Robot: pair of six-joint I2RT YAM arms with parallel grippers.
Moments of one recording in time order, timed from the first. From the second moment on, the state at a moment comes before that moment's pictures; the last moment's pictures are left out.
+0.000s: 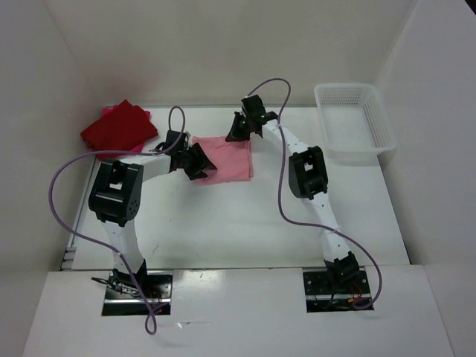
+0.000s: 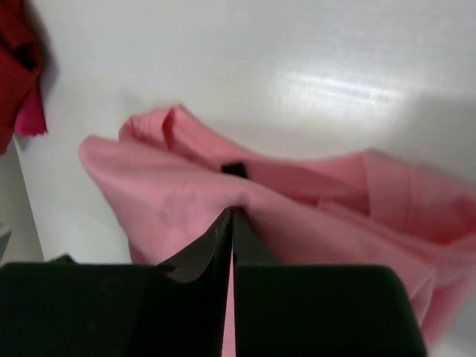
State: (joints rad) left arm -0.21 1.94 1.18 -0.13 0.39 -0.80; right arm 0.43 2.57 2.30 -0.51 -0.33 0.64
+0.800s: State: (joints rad) left arm -0.18 2.01 1.52 -0.16 0.35 -0.74; right arm 0.39 2.64 3.01 -1.09 -0.30 0.56
